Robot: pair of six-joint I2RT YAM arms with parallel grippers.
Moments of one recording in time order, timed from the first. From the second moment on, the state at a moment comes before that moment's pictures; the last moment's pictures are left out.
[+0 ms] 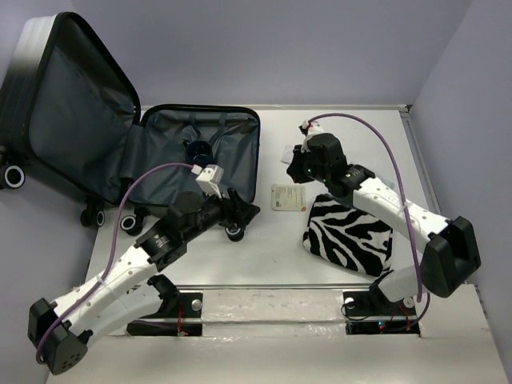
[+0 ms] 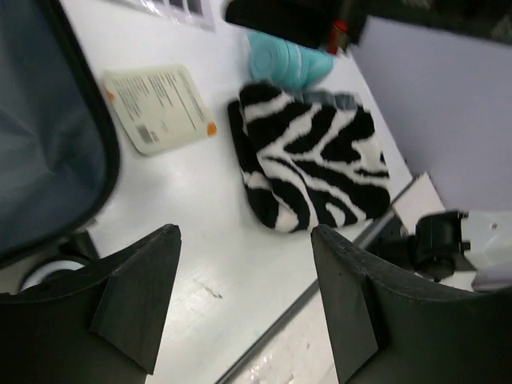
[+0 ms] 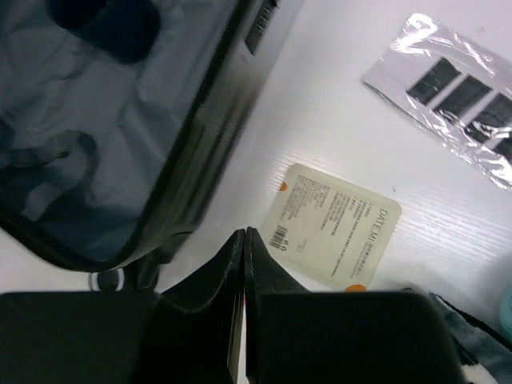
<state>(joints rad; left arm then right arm) -0.73 0.77 0.59 -0.08 0.07 -0.64 0.60 1.41 1.13 -0.23 0.00 0.37</state>
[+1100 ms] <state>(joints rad) -1.02 1.85 0.99 0.06 -0.55 -0.87 0.37 1.84 1.15 -0.28 -0.13 0.35</state>
